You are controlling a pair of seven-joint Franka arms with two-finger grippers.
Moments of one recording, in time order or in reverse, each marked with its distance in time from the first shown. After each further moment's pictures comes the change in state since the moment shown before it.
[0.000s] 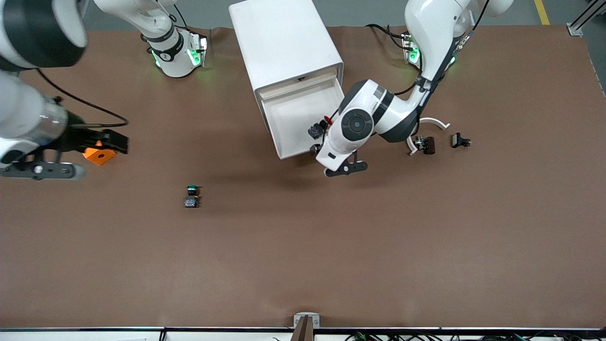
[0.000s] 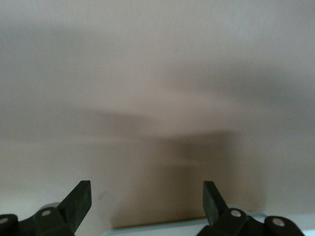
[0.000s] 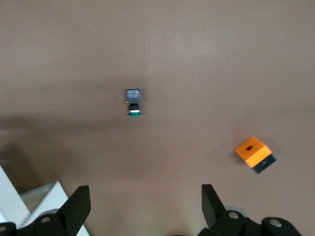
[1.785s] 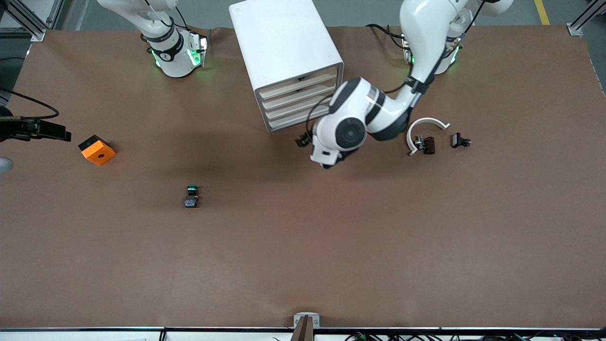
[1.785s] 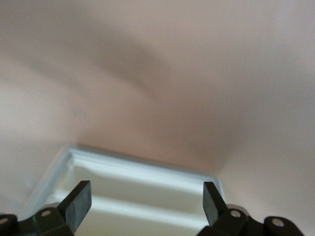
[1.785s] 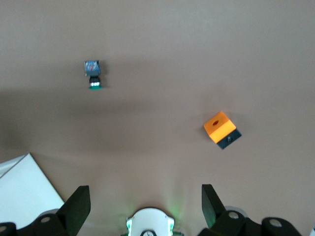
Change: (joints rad) left arm 0.051 0.040 -0.004 0.129 -0.143 -0.168 -0.298; right arm -0.181 -0.039 0.011 -0.026 0.000 -0.126 -0.144
